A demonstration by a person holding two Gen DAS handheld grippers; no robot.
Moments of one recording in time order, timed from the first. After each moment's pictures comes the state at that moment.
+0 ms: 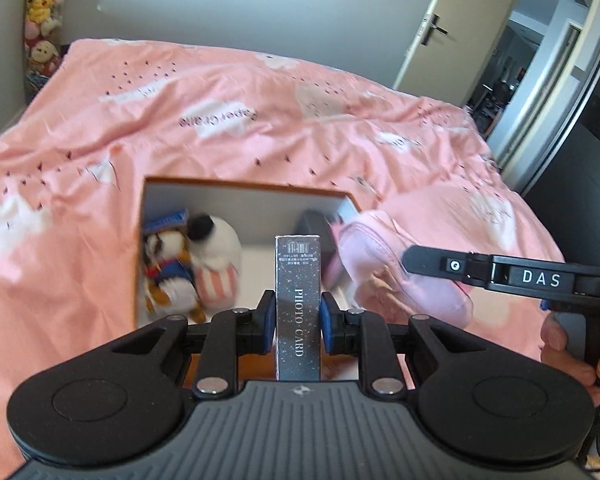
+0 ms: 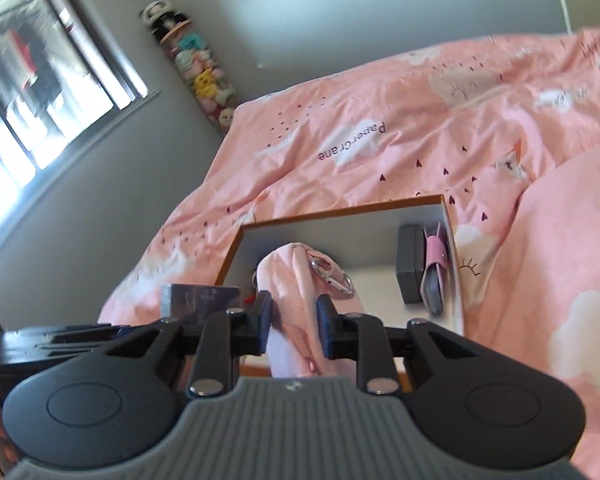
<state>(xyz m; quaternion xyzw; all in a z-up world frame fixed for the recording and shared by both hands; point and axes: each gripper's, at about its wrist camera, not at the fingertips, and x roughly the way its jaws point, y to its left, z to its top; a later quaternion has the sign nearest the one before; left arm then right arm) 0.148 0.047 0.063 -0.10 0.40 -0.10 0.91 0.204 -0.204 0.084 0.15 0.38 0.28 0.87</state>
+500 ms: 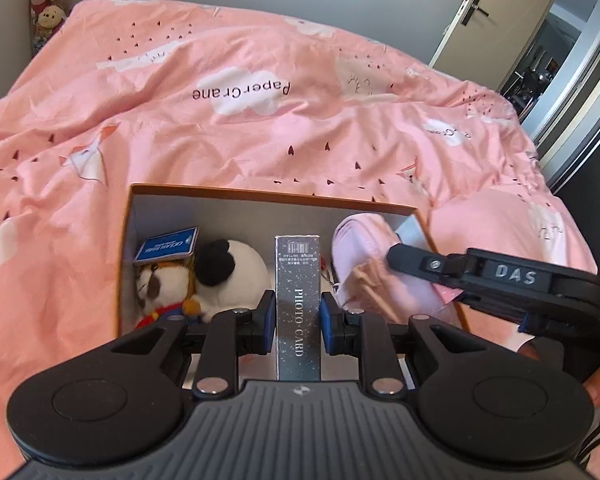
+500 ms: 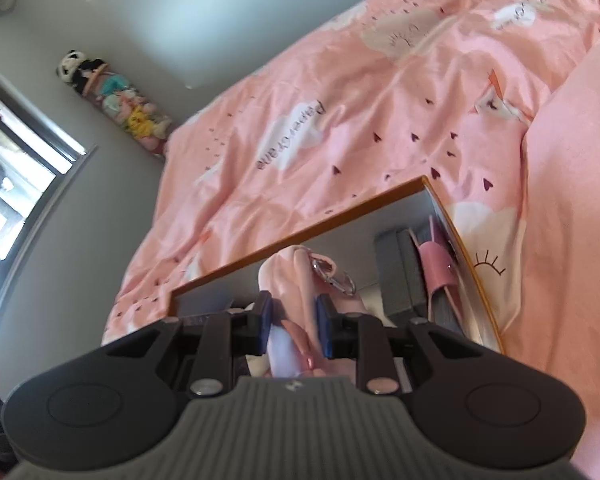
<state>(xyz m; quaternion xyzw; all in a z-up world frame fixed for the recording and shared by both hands) 0.263 0.059 0.006 -0.12 0.45 -0.08 0.88 0.323 -0.176 0.002 0.26 0.41 0.20 0.85</state>
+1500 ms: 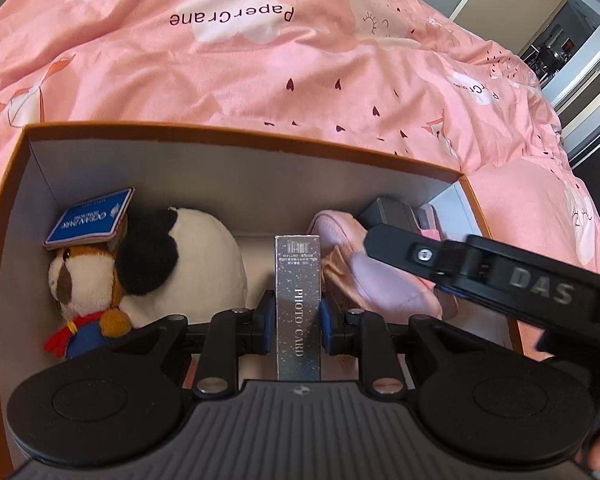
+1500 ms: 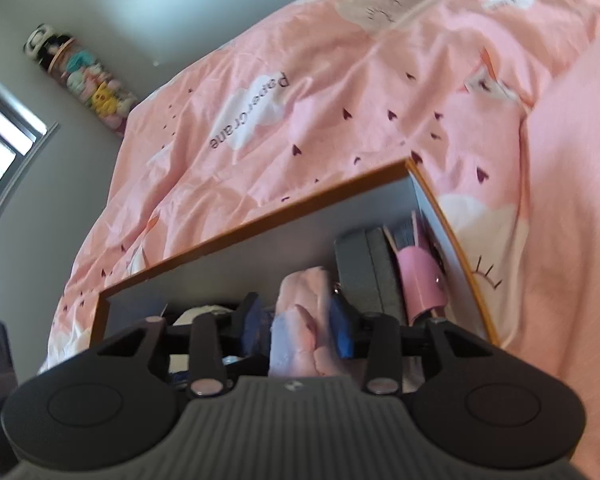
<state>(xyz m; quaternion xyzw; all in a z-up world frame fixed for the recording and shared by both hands) 0.320 0.035 -0.067 -0.13 0.52 -0.08 0.84 0.358 -0.162 -0.028 0.21 0.45 0.17 0.85</state>
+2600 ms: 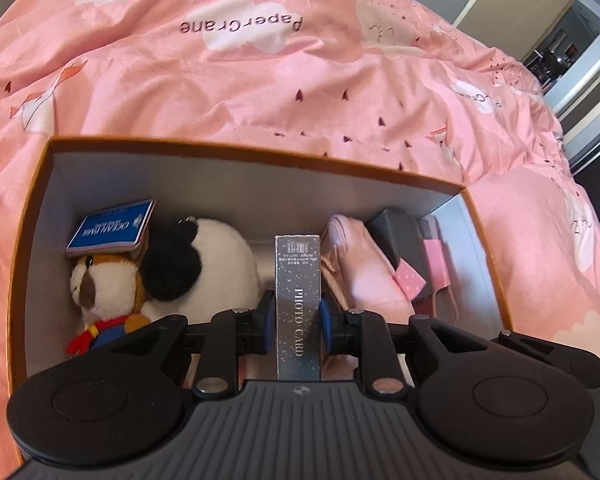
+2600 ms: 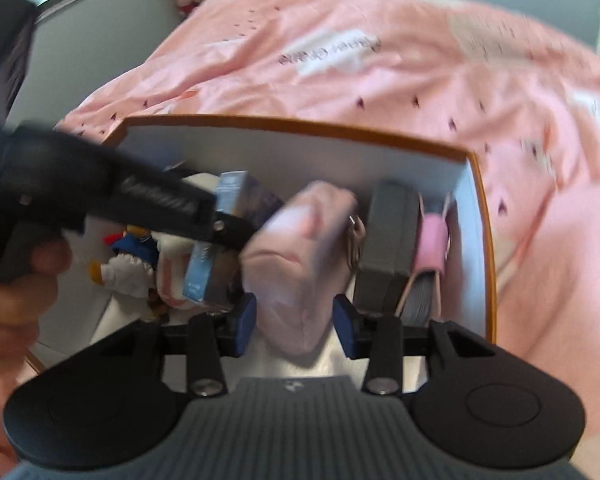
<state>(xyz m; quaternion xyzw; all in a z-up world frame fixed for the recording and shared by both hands) 0.323 0.046 -0.055 -0.13 0.51 -0.08 0.84 0.308 -0.125 -0.031 -0.06 0.44 0.25 0.86</state>
